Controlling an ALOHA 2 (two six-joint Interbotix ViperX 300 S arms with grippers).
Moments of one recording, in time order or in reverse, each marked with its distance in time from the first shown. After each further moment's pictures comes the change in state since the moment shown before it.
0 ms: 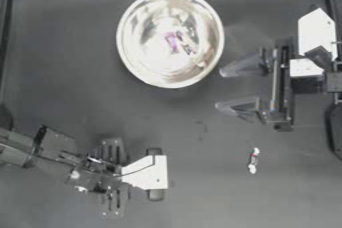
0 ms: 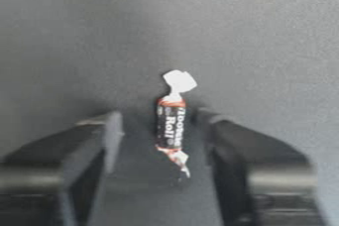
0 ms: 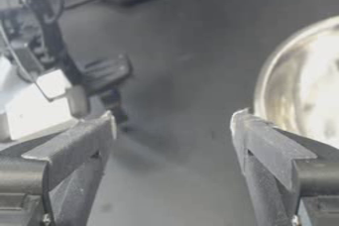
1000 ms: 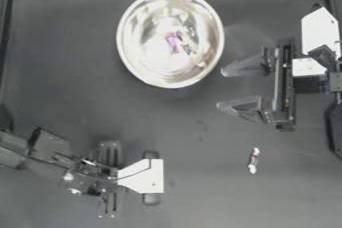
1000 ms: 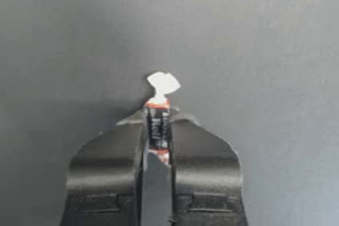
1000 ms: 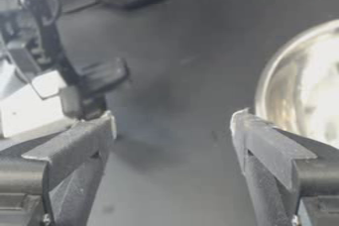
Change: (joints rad) left arm 0.002 -0.048 0.032 0.011 -0.034 0.000; right arm 0.000 -0.005 0.000 0.005 0.000 0.000
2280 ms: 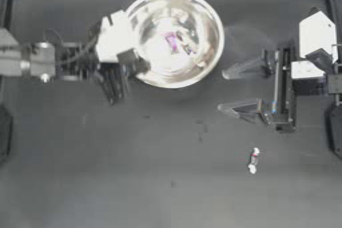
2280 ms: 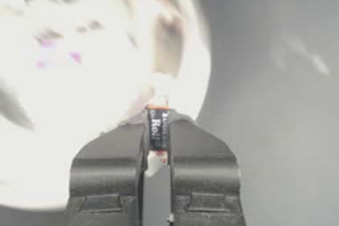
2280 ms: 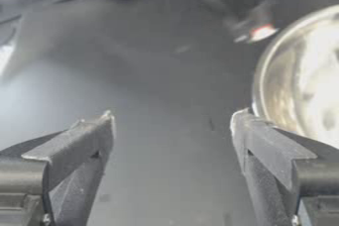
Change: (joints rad) left arm 0.566 -0.308 0.071 0.270 -0.359 0.040; right arm -0.009 0.002 0.023 0.000 -0.005 0.000
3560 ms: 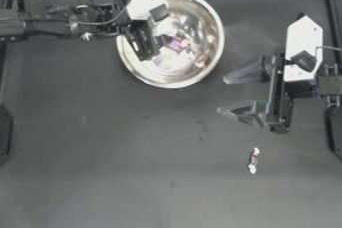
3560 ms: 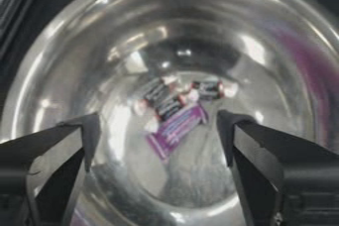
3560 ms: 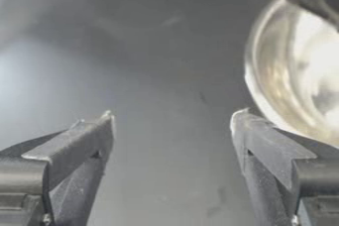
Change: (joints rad) left arm 0.161 0.259 -0.198 -0.008 -0.061 0.132; right arm -0.026 0.032 0.006 0.083 0.098 0.000
